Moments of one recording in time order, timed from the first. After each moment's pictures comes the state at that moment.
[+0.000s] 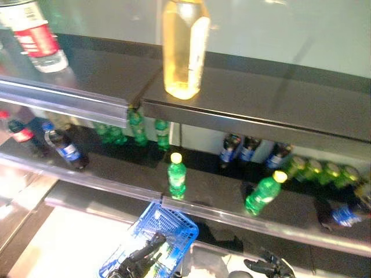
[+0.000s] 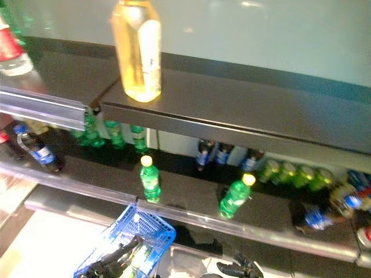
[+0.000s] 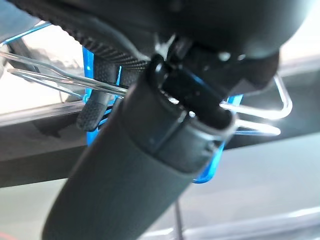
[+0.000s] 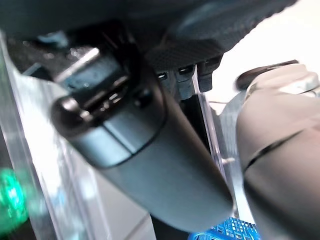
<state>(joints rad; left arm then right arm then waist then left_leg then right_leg) -0.07 0.25 0.00 1.31 -0.85 0.08 -0.45 0.04 -0.28 0.05 1.25 0.42 -0.23 0.19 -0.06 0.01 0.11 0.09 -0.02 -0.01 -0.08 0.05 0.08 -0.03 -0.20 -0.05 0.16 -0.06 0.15</state>
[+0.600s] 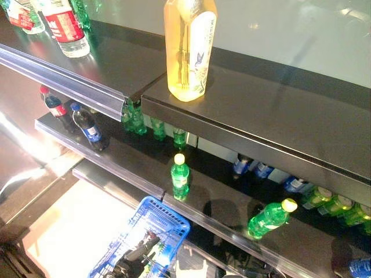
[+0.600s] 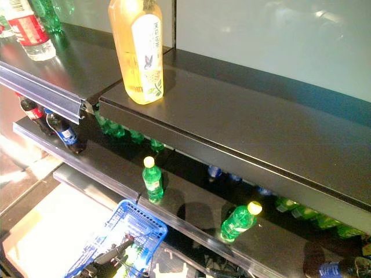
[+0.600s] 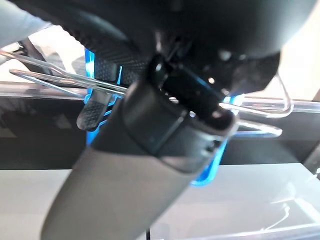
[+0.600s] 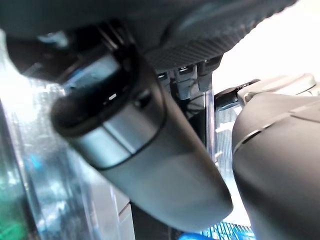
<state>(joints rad) -0.02 0.26 0.04 1.25 -0.87 0.06 -0.45 0.04 -0.24 0.05 1.28 0.41 -0.17 0.19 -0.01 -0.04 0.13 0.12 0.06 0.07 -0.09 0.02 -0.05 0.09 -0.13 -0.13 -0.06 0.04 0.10</state>
